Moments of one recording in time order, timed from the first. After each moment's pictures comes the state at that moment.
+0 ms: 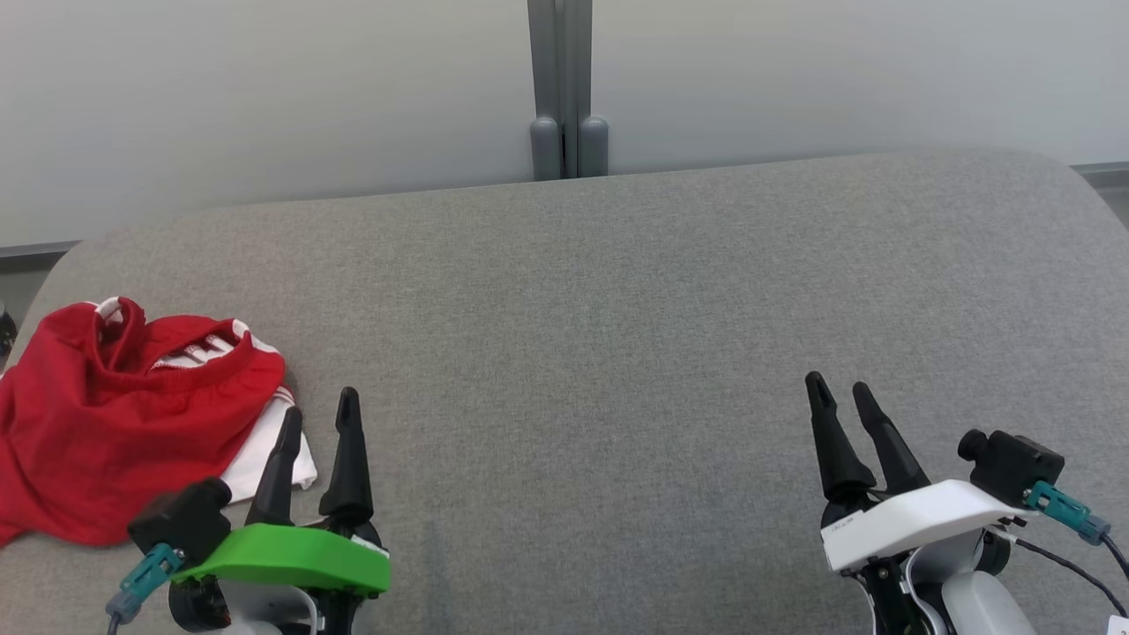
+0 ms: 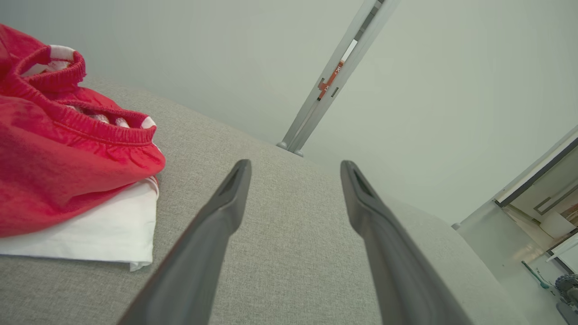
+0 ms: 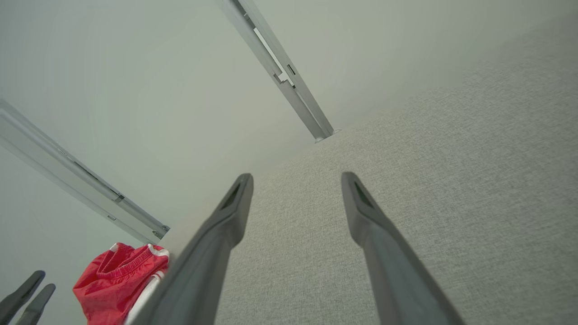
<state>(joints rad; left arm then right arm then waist) -0.03 0.04 -0.11 0.10 -0.64 -0.04 -0.12 -0.05 -0.04 0.10 0.14 0.65 0.13 -0.12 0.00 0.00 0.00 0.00</state>
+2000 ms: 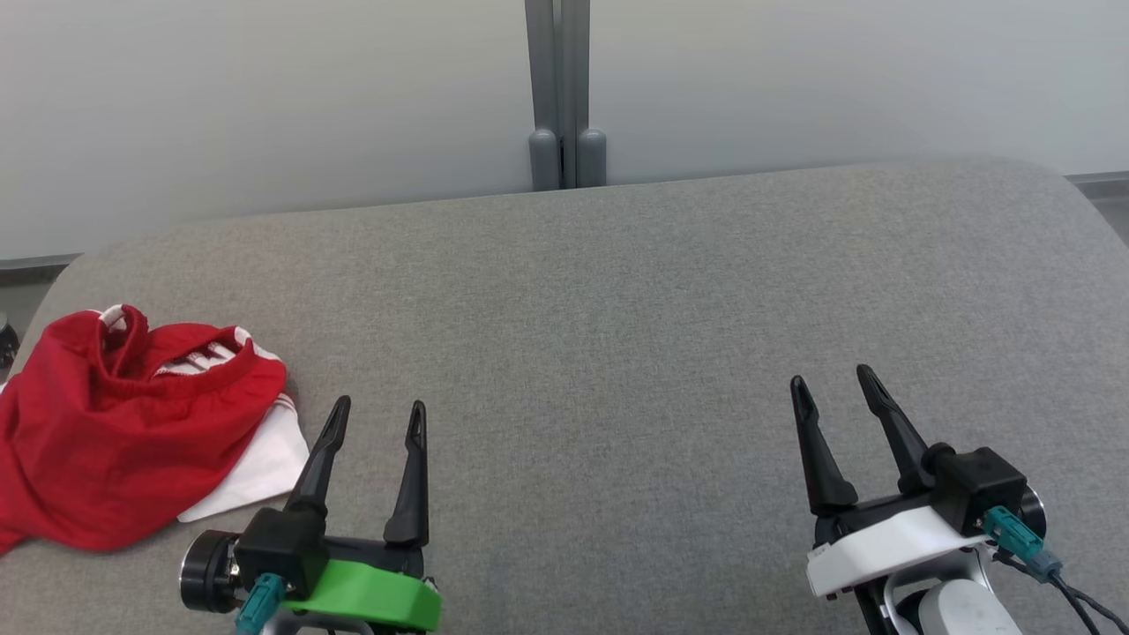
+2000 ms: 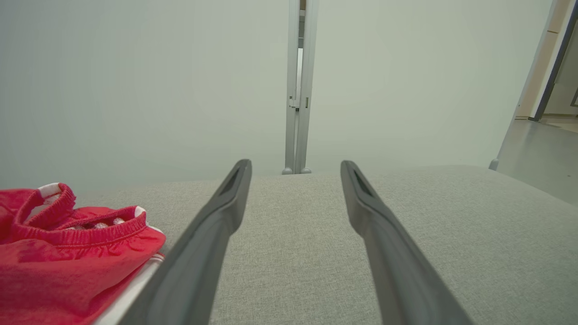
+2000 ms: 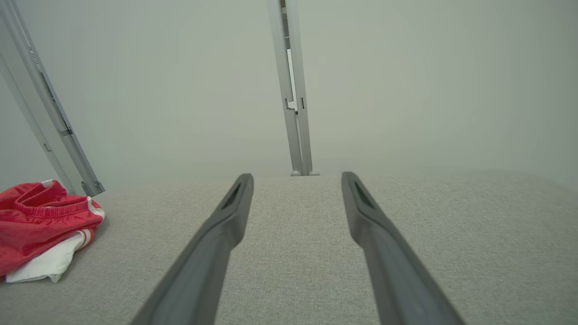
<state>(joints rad) 0.00 0.05 -0.20 0.08 -0.18 -0.06 -0.25 -0.02 -0.05 0.11 0.11 0.17 0.13 -0.25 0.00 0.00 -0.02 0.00</state>
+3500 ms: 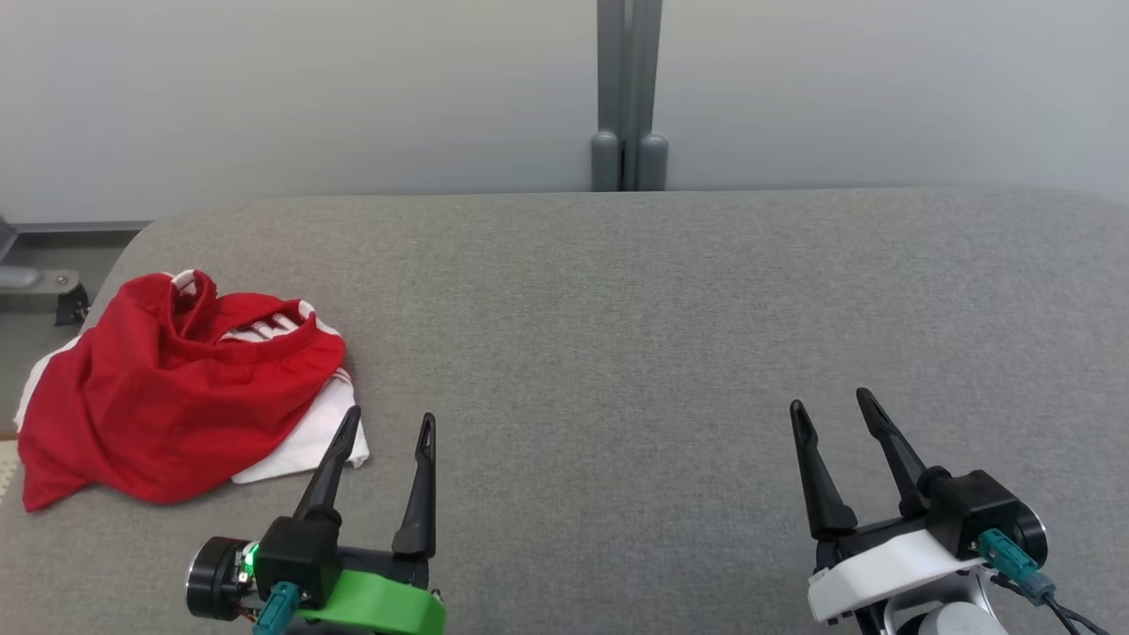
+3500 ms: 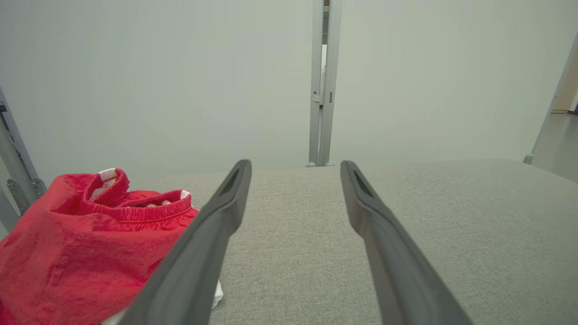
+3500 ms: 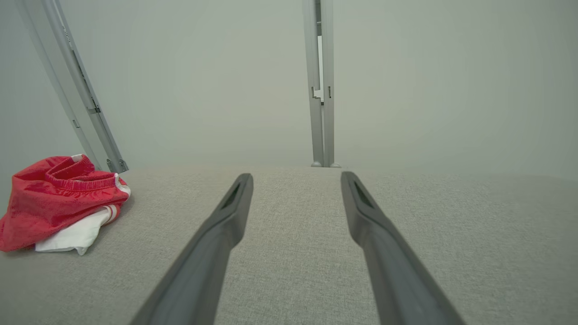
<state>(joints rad) 0.01 0.05 -0.21 0.09 -0.13 -0.05 -0.26 0.02 -0.05 0.11 0.11 0.14 0.13 -0.26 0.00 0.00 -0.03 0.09</state>
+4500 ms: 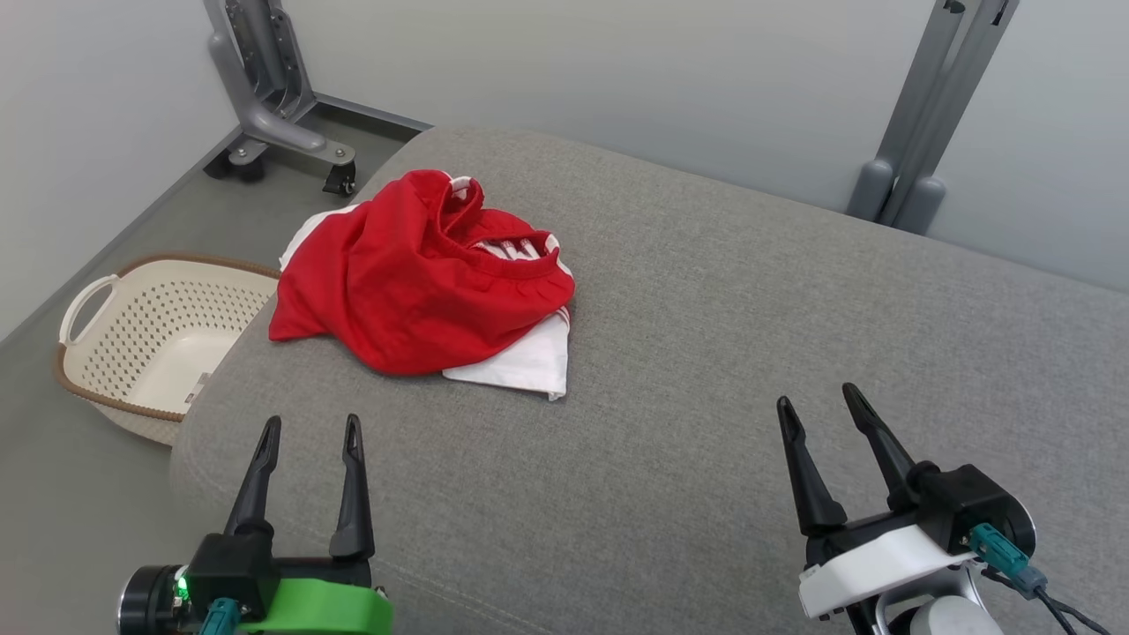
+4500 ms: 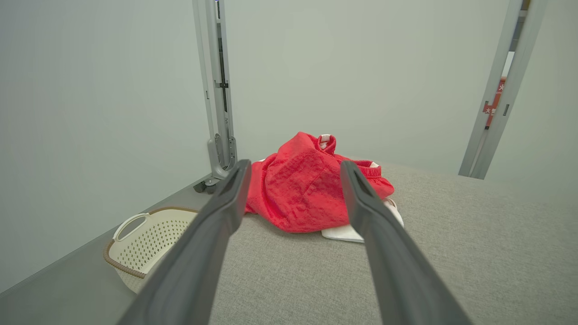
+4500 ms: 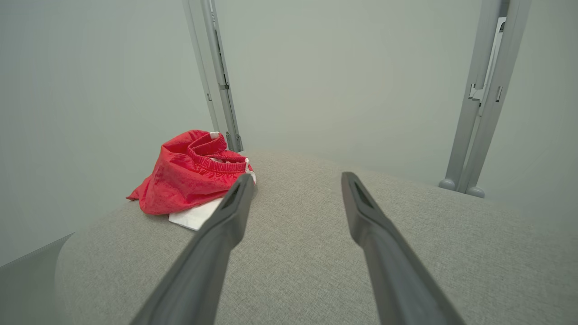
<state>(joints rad) 0.05 0.05 -0.10 0.05 -0.11 -0.01 -0.26 0.00 -0.05 0.13 0.11 0.15 0.13 -0.26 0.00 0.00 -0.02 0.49</state>
